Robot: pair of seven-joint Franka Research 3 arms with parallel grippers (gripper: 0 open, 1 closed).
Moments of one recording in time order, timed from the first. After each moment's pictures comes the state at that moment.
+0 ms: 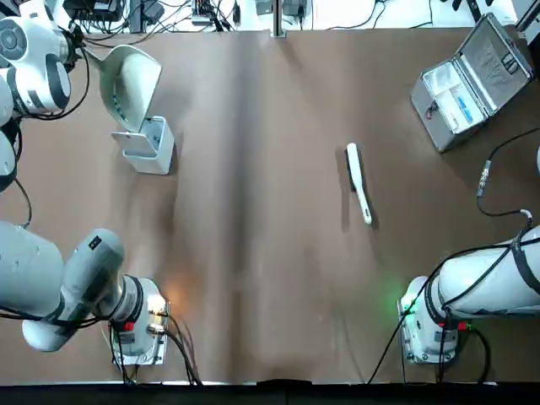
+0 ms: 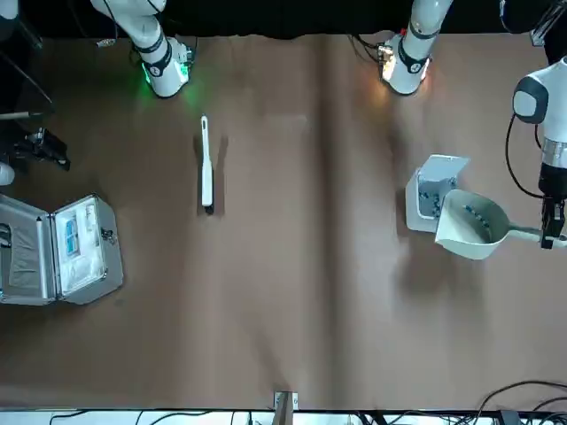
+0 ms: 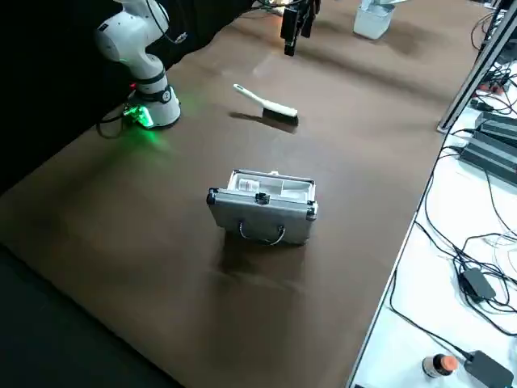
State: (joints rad) left arm 0.91 0.05 -0.60 -2.34 0.16 3.16 -0.91; right arm -0.02 0.07 0.02 -1.45 -0.04 1.49 -0.07
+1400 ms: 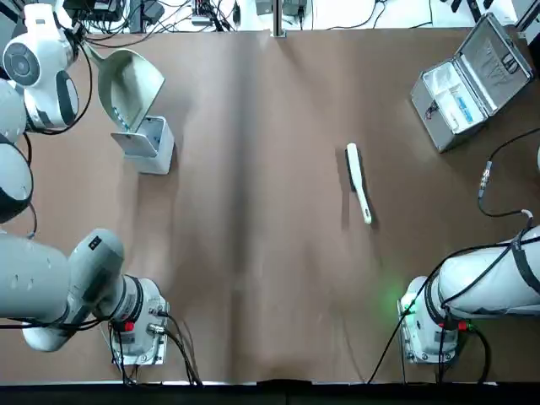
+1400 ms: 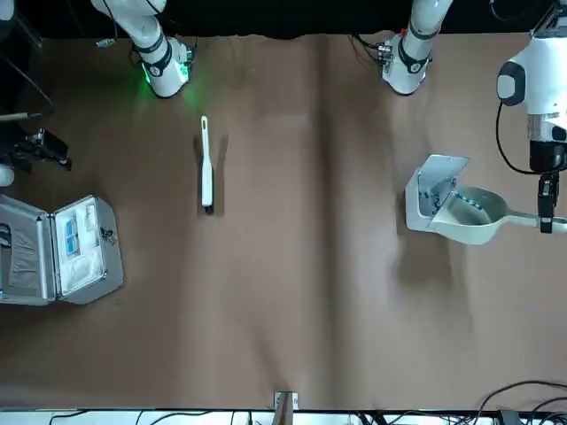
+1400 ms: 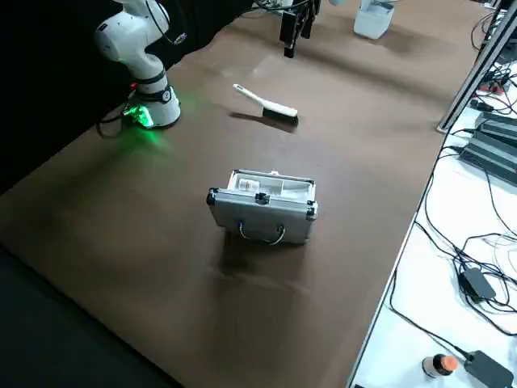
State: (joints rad) left arm 0.91 -0.11 -0.63 -2.50 0.16 3.37 -0.82; right arm -0.04 0.08 0.03 -1.46 -0.01 1.49 -0.07
